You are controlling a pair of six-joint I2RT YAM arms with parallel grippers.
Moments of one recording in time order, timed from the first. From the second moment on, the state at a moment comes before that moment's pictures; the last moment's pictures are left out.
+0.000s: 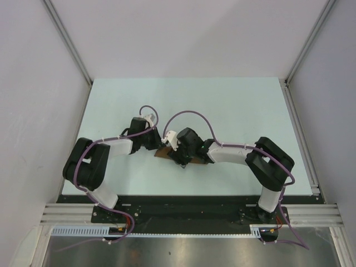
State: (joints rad) left arm -0.32 1.64 0.71 0.11 0.37 -0.51; right arm 0.92 1.79 1.04 -0.07 -0.08 -0.17
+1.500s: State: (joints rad) left arm -0.31 1.26 0.51 0.10 0.28 -0.53; right arm 0.74 1.95 1.26 -0.25 -0.39 -0.05
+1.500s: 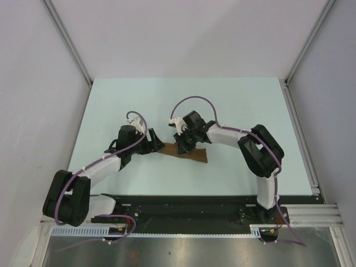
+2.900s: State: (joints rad) left arm -0.31 1.58 0.65 0.16 0.37 -0.58; right arm 0.89 1.77 1.08 -0.14 -0.06 -0.20
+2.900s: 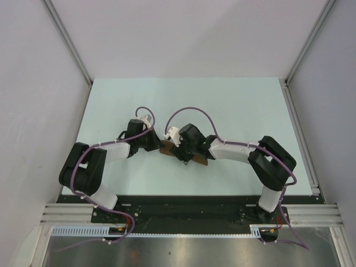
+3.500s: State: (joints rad) left arm -0.27 1.49 0.69 0.05 0.33 -0.51; right arm 0.73 1.90 1.18 -0.23 -0.40 -0.12
